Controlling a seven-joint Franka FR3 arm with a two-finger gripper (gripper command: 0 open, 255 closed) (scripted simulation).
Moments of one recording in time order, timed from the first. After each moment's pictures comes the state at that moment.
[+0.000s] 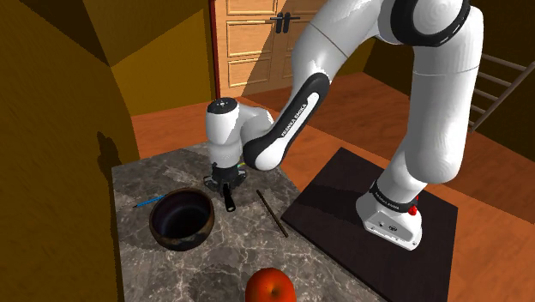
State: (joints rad) arm 0.11 0.42 0.51 -2.24 -0.38 2.59 1.45
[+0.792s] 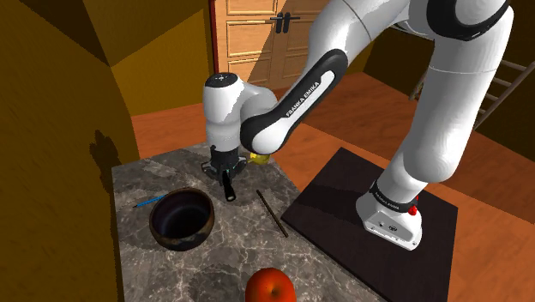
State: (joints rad) arm 0.05 0.27 0.60 -2.25 -0.25 2.47 1.36
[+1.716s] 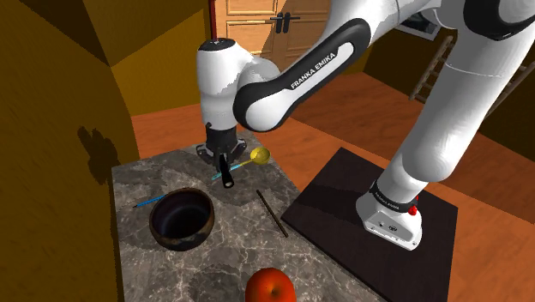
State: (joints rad) arm 0.01 0.14 0.65 -2.19 -0.11 2.31 1.27
